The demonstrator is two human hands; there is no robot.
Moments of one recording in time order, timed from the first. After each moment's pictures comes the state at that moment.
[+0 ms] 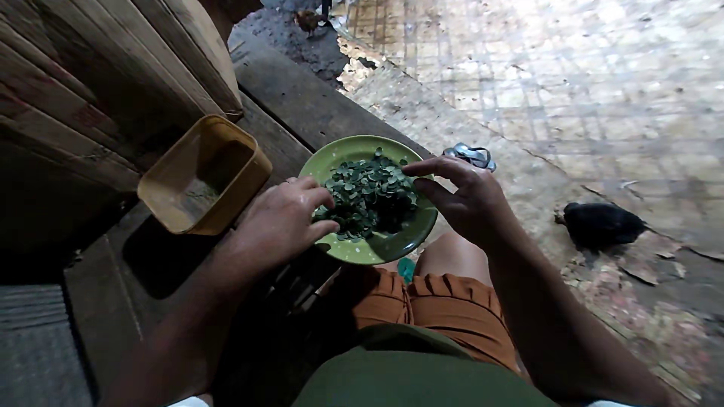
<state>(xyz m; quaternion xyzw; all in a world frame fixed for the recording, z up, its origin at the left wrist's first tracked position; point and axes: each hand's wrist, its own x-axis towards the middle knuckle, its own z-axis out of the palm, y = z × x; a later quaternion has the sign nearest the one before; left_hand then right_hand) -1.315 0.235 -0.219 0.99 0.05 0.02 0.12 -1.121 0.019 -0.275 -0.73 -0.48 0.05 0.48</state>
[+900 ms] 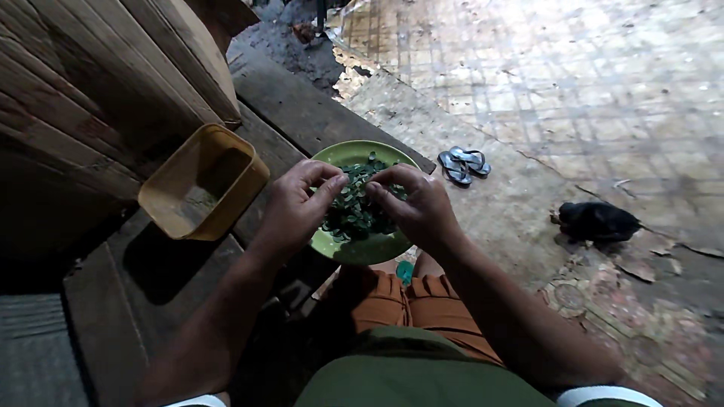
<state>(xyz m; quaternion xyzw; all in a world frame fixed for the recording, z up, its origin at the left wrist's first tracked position) -1.294 0.213 -0.224 0.89 0.13 0.20 0.39 -1.162 0.054 -0.266 -0.70 -0.47 0.02 0.53</state>
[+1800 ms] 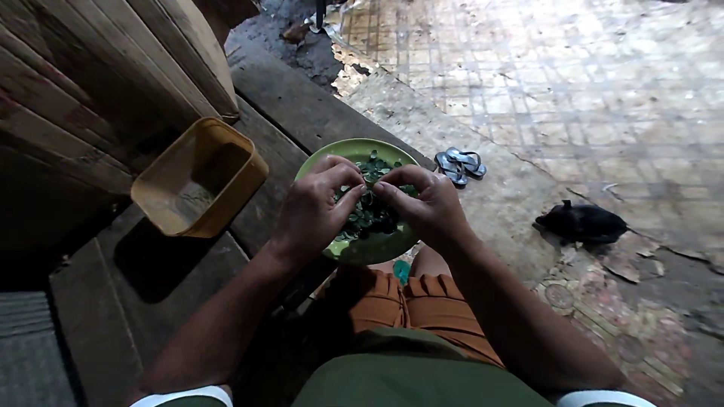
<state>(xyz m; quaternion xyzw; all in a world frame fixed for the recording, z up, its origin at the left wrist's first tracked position) -1.281 0.207 -0.241 0.92 0.03 0.26 0.28 -1.155 0.049 -0.268 -0.71 -0.45 0.06 0.54</state>
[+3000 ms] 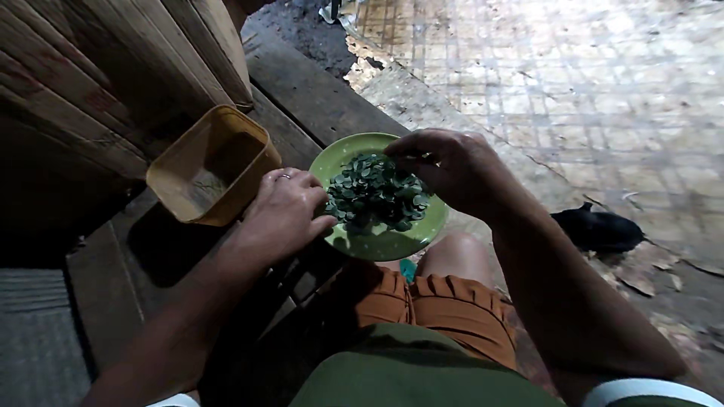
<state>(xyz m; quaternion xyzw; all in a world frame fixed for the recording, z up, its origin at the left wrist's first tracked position) -1.327 0.246 -0.232 1.00 0.08 0.02 0.06 -1.095 0.058 -0.253 -0.70 -0.60 0.03 0.38</state>
